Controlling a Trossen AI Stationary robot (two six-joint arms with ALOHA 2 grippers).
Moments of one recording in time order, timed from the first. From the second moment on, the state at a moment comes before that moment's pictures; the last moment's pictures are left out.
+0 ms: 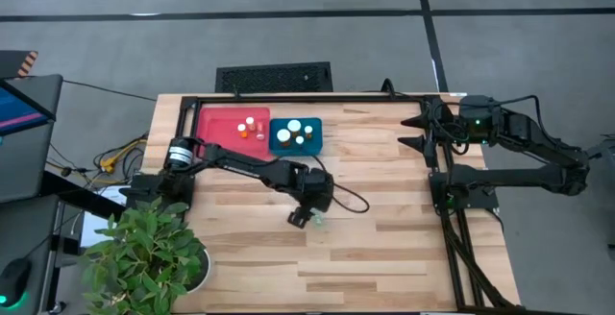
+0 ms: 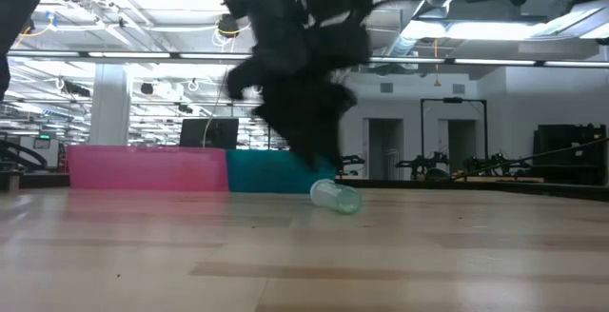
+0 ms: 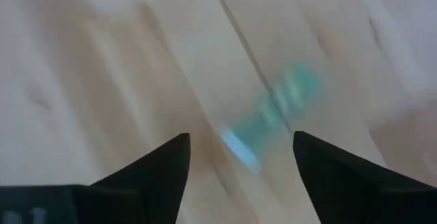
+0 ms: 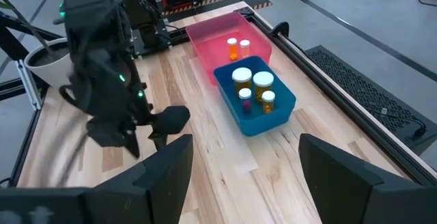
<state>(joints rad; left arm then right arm) -0.09 2.04 1.50 -0.61 0.07 0.39 -0.28 0.64 1.01 -0.79 0.00 0.16</state>
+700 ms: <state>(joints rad) -0.06 2.10 1.49 -0.60 0.13 0.58 -0.28 0.64 1.01 -0.81 0.00 0.16</state>
